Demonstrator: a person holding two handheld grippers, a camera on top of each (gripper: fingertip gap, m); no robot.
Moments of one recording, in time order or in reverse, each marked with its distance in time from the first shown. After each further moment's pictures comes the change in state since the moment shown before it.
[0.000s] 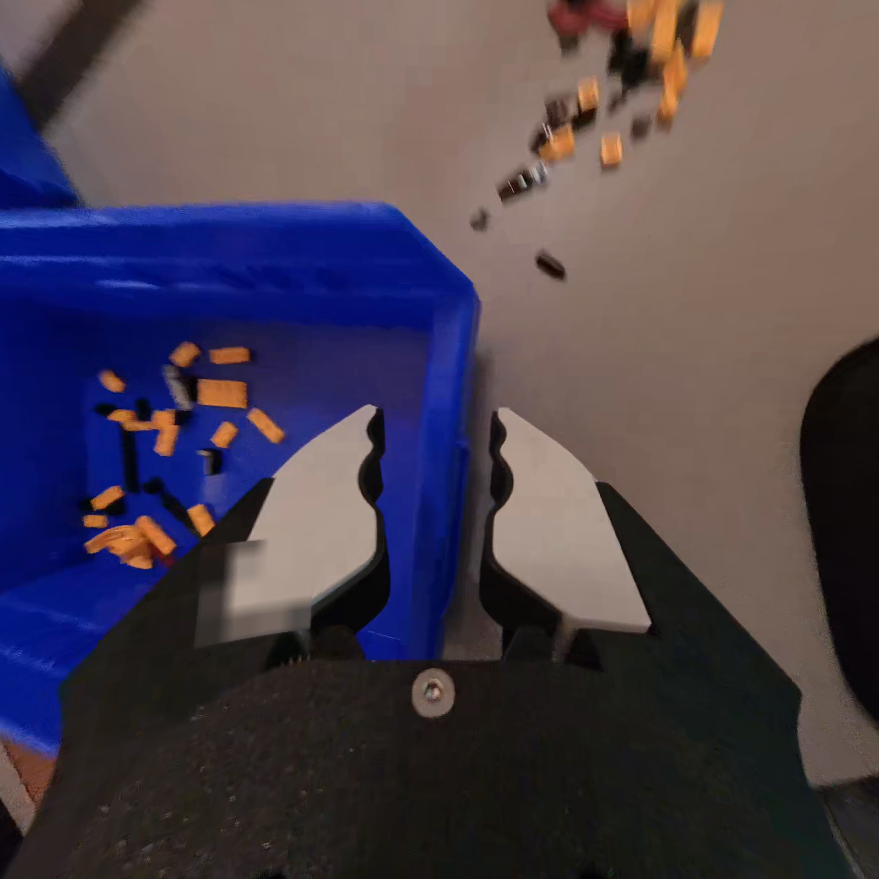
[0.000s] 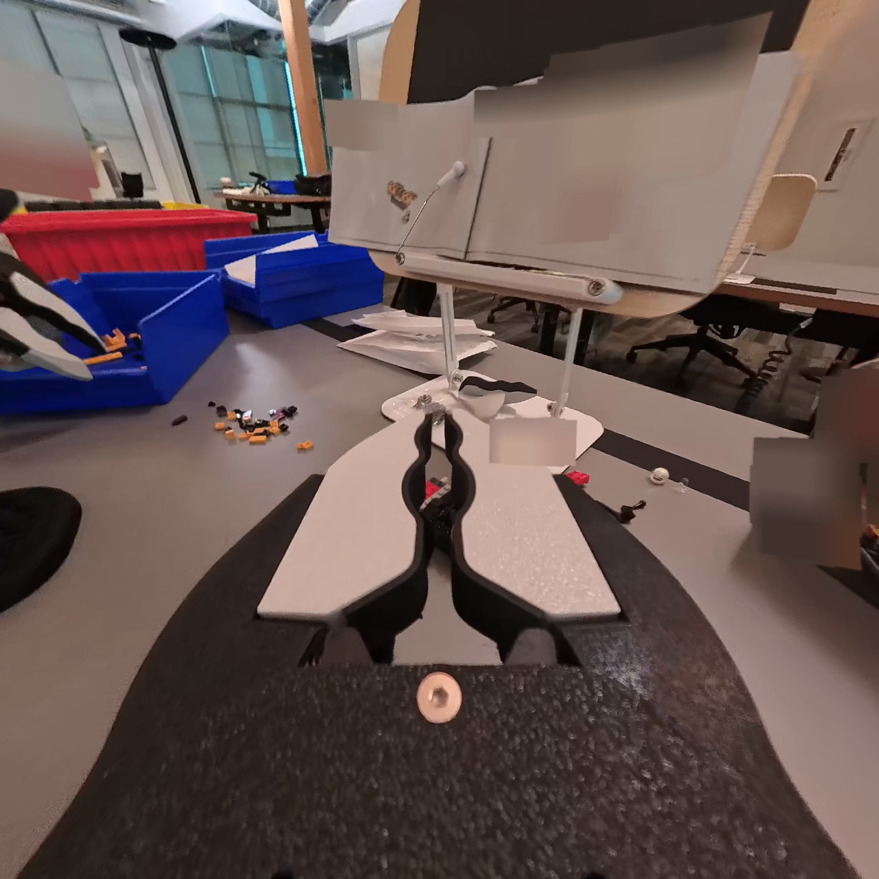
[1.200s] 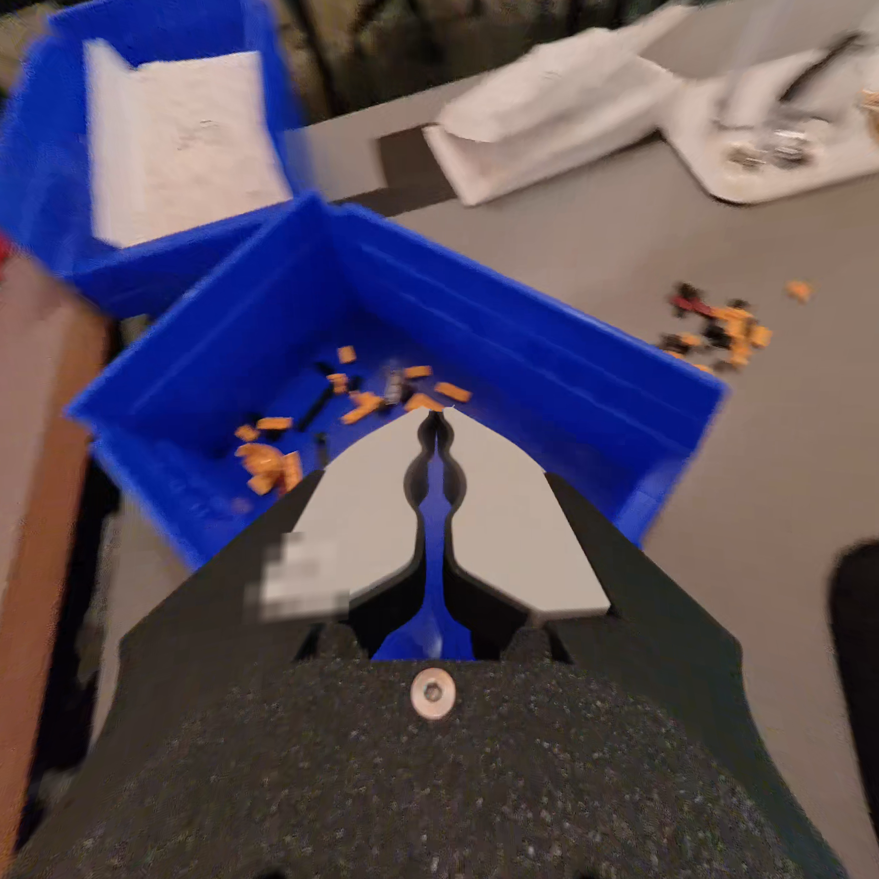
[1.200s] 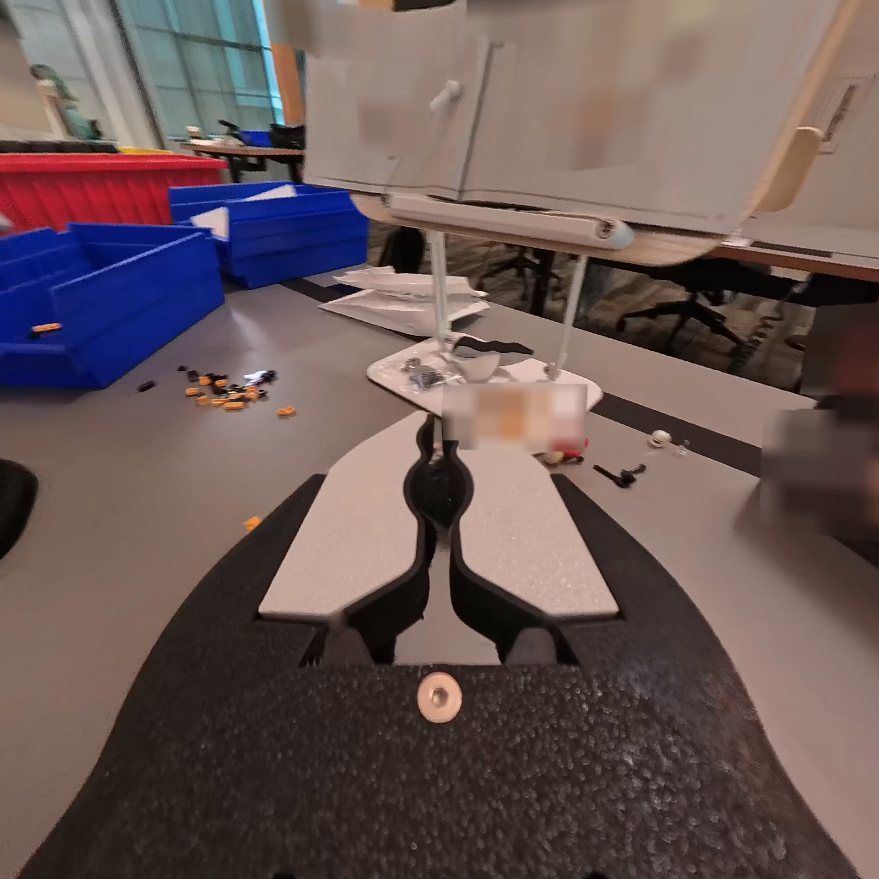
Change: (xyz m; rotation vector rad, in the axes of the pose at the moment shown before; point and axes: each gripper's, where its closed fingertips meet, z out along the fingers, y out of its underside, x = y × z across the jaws) left arm -0.085 -0.008 -0.059 0.401 -0.145 -0.344; right arm 0.001 0.027 0.007 -0.076 0.037 -0.009
